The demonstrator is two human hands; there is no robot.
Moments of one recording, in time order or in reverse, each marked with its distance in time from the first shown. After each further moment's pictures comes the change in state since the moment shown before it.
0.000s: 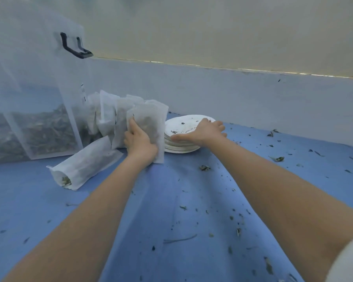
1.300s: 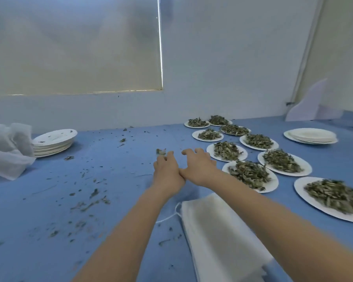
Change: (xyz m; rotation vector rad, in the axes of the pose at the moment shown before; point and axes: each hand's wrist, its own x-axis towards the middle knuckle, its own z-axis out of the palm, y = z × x) left_hand -0.473 0.164 0.051 0.122 -0.679 0.702; right_hand -0.418 0.281 -0.175 -0.076 0.126 0.217
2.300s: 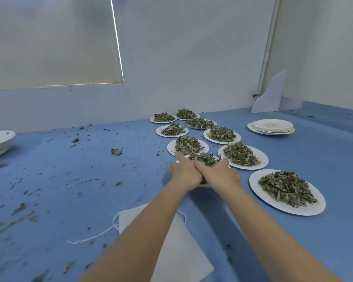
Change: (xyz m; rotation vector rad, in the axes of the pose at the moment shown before) left_hand 0.033 0.122 0.114 -0.198 -0.237 -0.164; right_hand -0.015 0.153 -0.019 0.433 0.216 0.672
